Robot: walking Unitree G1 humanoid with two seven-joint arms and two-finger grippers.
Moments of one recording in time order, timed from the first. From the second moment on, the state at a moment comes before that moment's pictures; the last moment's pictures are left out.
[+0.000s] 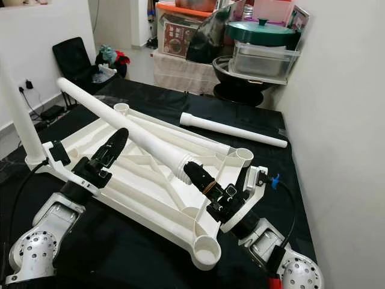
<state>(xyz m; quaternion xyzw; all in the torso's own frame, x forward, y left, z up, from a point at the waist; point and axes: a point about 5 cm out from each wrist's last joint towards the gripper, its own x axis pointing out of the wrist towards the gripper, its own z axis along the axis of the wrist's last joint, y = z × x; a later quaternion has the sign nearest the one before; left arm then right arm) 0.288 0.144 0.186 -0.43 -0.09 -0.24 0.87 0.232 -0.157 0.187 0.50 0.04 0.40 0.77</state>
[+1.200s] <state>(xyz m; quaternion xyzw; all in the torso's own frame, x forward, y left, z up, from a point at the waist) 0.294 0.158 0.195 -0.44 -0.14 -0.25 0.85 0.219 -0.154 0.165 0.44 0.12 0.44 0.77</state>
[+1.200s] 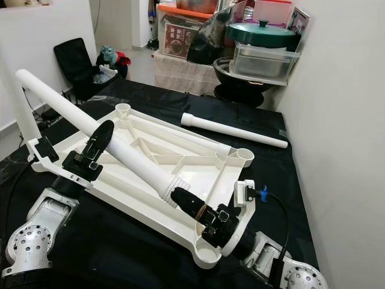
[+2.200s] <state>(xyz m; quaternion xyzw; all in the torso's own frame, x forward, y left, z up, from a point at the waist) 0.301 0.157 0.209 -0.41 -0.14 -0.25 0.87 0.234 -0.188 0.154 0.29 0.13 0.37 0.87</state>
